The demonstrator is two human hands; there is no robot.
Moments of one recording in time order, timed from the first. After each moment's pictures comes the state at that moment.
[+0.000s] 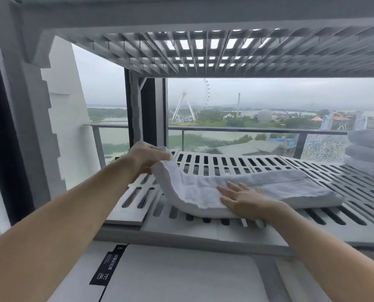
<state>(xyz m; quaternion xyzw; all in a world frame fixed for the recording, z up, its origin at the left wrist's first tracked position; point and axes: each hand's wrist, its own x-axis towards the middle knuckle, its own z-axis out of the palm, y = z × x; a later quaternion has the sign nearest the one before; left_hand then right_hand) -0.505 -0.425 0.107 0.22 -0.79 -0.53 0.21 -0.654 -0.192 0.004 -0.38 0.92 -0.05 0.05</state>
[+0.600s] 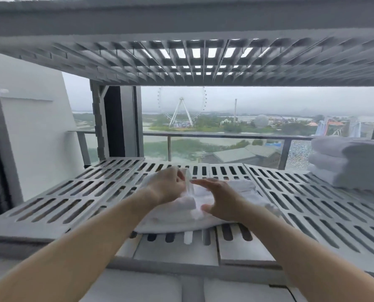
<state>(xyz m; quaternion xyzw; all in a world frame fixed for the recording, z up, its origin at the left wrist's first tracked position) -0.612 -0.262 0.070 0.11 -0.95 -0.23 0.18 -0.697 -0.101 0.038 -0.50 0.83 -0.21 -0.10</state>
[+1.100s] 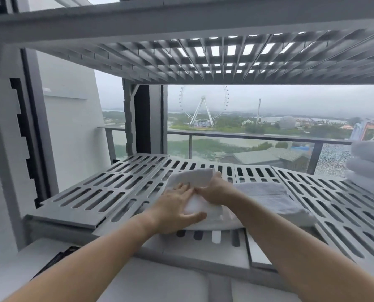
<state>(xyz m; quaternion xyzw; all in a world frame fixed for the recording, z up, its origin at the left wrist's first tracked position) -0.565 -0.302 0.013 0.03 -0.99 -0.08 0.13 -0.679 -0.190 0.050 -0.29 0.91 -0.28 0.04</state>
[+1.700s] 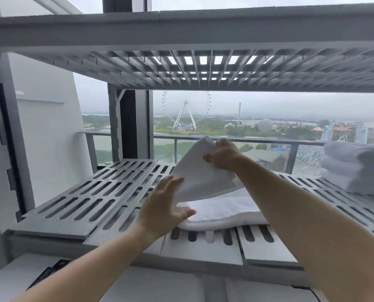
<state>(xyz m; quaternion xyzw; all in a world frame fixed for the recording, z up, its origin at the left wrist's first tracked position) -0.556 -0.297 0.012 0.03 -0.91 -0.18 0.37 -0.698 -0.171 0.135 -0.26 0.89 -0.35 -0.09</state>
